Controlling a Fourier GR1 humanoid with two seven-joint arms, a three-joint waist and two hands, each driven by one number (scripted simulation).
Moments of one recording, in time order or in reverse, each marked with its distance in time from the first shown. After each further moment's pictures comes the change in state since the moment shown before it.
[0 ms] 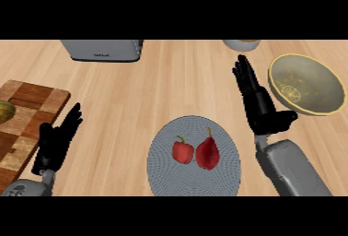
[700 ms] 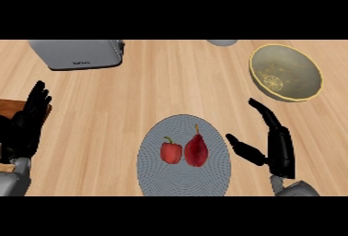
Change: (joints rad) left arm -0.032 0.054 0.147 -0.094 0.003 0.083 -0.059; right arm 0.282 -0.148 0.154 -0.132 0.559 -0.446 0.199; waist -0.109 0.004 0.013
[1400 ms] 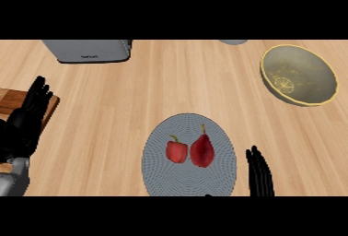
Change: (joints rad) left arm 0.003 0.001 0.002 -0.080 0.000 -0.012 0.021; right arm 0.468 0.230 0.205 -0.321 0.781 -0.116 0.376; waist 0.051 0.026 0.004
